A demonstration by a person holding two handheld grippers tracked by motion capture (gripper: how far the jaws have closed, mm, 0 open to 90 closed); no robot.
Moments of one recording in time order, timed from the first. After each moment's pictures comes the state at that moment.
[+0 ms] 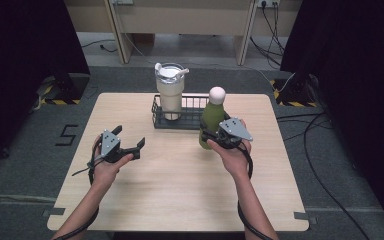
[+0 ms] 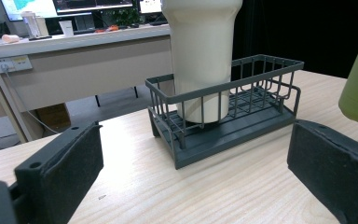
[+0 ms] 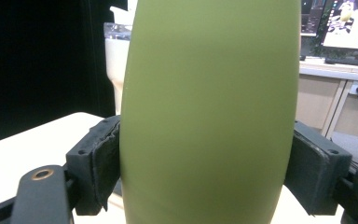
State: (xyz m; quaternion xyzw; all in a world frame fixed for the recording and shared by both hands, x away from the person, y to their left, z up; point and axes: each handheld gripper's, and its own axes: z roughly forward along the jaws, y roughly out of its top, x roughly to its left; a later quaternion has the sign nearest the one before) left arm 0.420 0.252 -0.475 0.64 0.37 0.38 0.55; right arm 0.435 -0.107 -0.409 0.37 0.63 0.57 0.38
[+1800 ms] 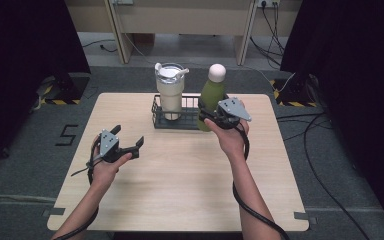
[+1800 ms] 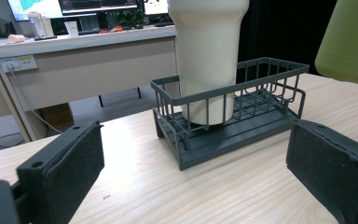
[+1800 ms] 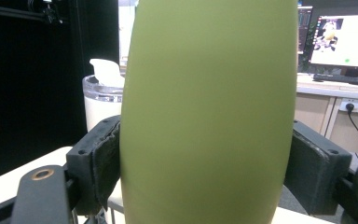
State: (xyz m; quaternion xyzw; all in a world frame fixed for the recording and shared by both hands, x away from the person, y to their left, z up) left arm 0.420 0.255 -0.474 0.64 0.38 0.38 0.55; right arm 0.468 -0.096 -0.369 0.37 0.60 0.58 0.39
